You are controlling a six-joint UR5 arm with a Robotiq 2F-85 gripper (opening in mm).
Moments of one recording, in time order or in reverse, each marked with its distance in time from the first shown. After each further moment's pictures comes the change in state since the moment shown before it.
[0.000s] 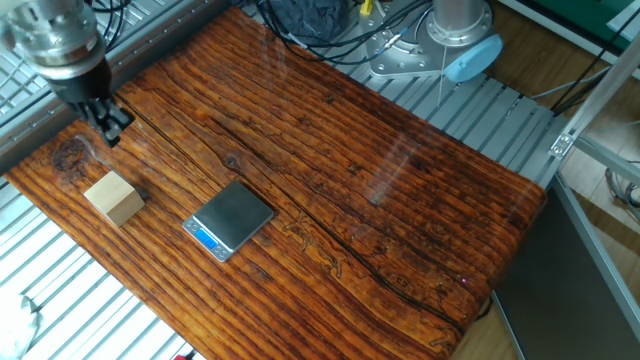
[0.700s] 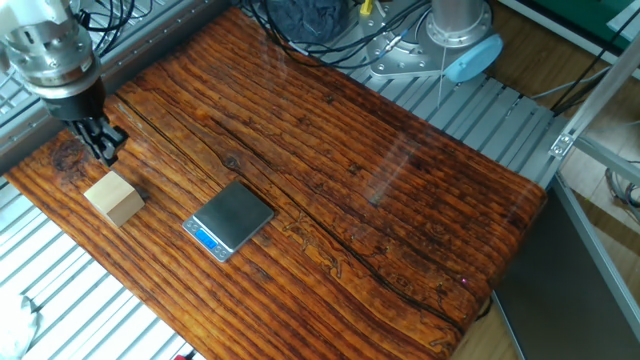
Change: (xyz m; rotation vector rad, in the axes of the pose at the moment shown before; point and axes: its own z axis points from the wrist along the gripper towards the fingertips) arm -0.011 -0.001 0.014 0.003 -0.014 0.010
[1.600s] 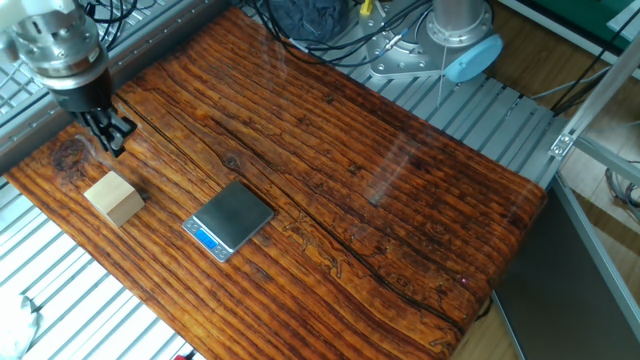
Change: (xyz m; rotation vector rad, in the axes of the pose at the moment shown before) arm 0.016 0.002 -0.008 -0.005 0.007 -0.023
